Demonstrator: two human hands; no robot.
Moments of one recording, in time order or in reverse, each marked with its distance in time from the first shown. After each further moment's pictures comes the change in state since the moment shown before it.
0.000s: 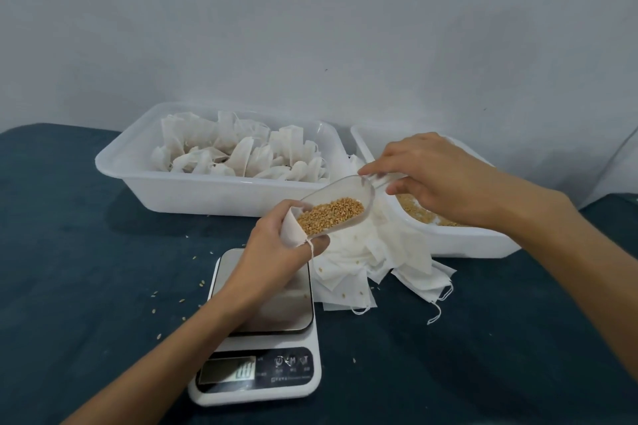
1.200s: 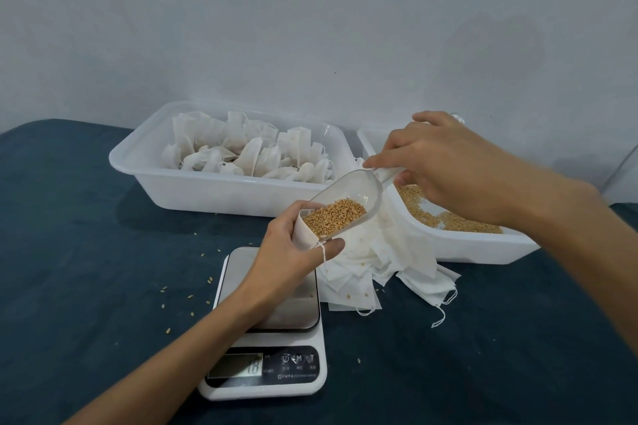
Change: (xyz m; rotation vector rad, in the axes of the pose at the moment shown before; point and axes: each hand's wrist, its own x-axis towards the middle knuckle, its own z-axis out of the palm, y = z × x) left_hand -0.007 0.002 0.005 -0.184 -0.031 0.064; right_hand 0.005 -0.019 -0.027 -0.321 -0.023 -0.071
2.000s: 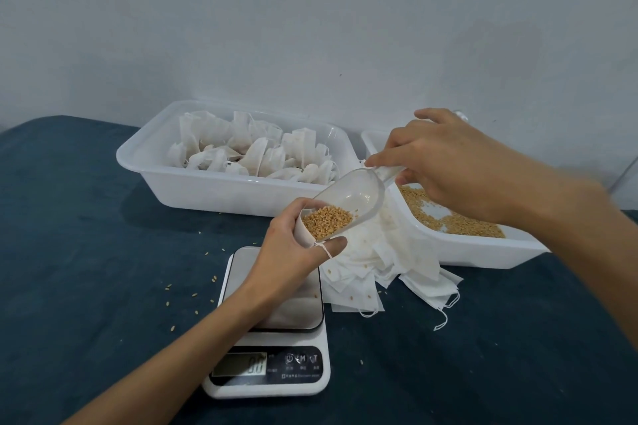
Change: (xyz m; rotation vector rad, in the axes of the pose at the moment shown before) left_hand 0.002 0.001 -0.003 0.036 0.053 0.035; right_hand 0.005 -0.005 -0.009 -0.044 -0.005 -0.018
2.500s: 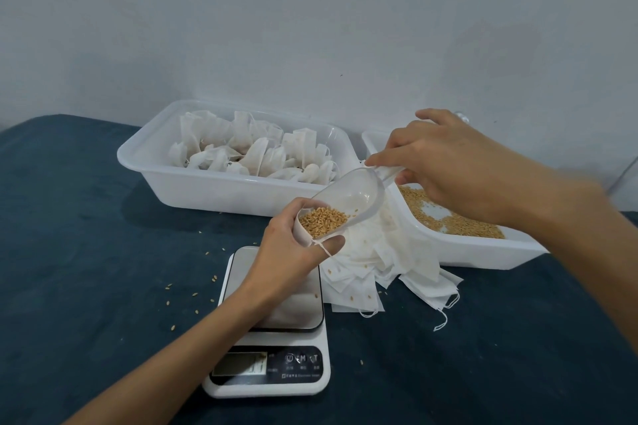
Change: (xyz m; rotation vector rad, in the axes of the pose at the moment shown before) left_hand 0.001 0.000 -0.001 0.083 0.036 0.013; right_hand 0.001 -0.001 0.001 -0.039 -0.014 0.011
